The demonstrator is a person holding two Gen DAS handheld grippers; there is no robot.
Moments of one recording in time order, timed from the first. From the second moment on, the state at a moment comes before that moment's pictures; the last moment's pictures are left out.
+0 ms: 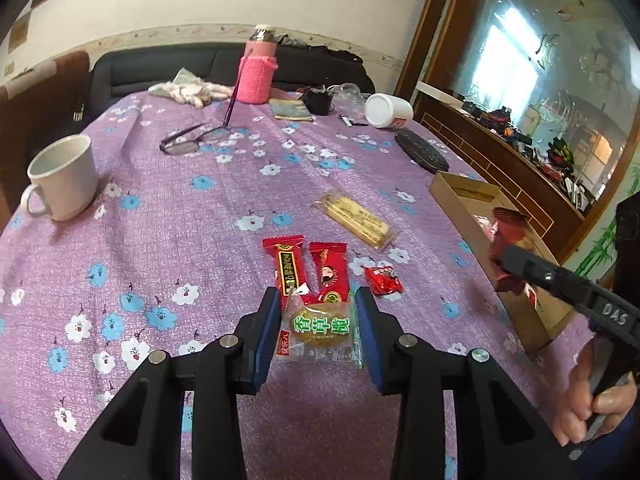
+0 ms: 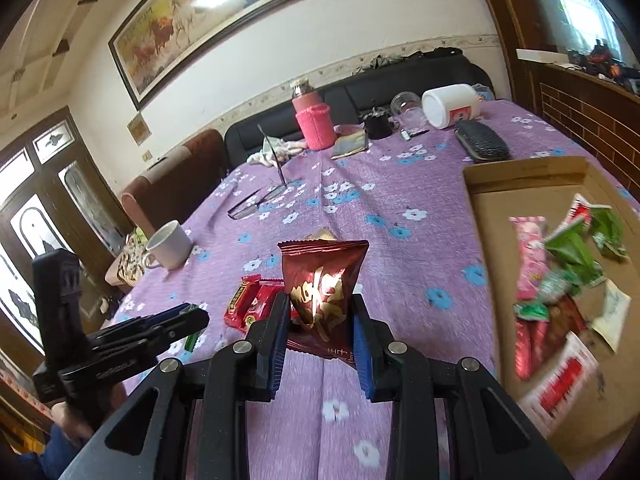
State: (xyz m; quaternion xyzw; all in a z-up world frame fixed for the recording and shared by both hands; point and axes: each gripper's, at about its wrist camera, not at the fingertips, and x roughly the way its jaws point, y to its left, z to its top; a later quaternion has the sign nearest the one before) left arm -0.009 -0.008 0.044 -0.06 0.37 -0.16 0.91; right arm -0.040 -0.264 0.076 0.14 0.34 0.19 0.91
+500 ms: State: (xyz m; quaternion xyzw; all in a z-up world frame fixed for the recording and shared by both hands) left arm -0.023 -0.043 0.069 -0.04 0.37 -0.18 0.91; right arm -0.078 -0.329 0.083 0.20 0.30 0.16 0.92
